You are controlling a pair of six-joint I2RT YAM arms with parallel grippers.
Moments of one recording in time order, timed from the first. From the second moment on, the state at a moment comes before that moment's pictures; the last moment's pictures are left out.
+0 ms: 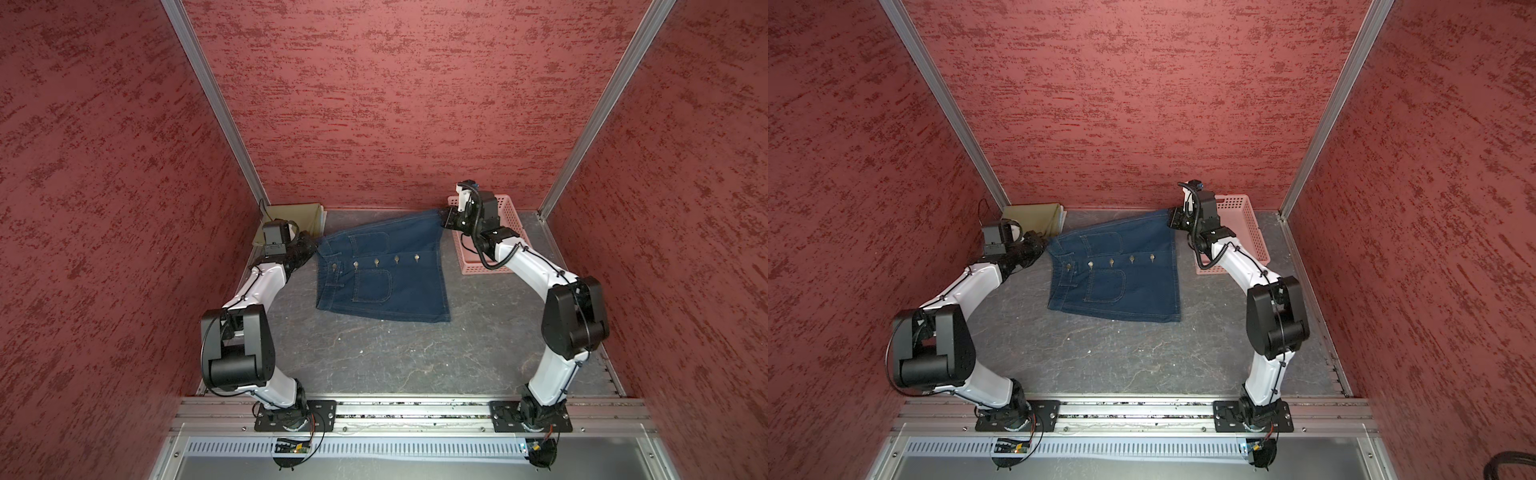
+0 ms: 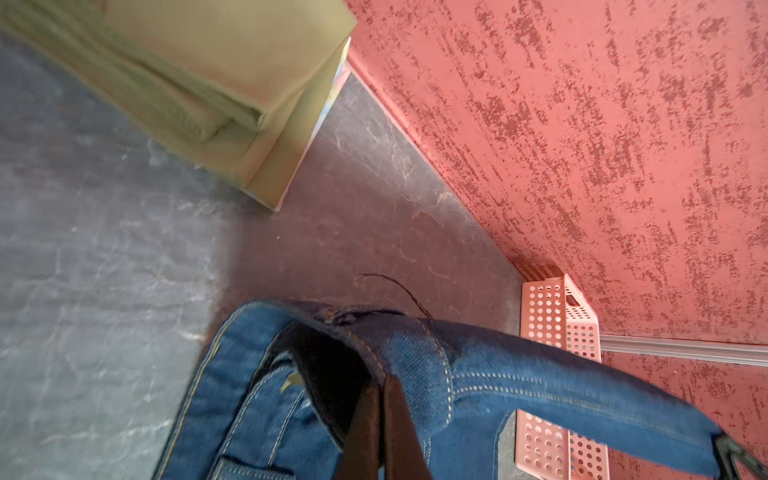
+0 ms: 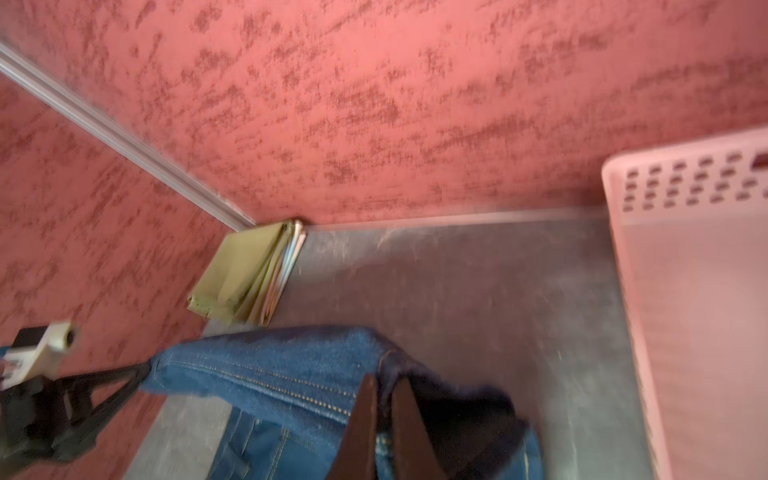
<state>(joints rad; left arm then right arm) 0.14 1.54 1.01 -0.11 0.35 -0.74 0.30 1.75 1.37 0.00 -0.27 0.48</state>
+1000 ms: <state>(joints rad) 0.14 1.32 0.60 -0.05 0.33 -0.81 0.41 1.42 0.65 0.10 -0.19 0.55</state>
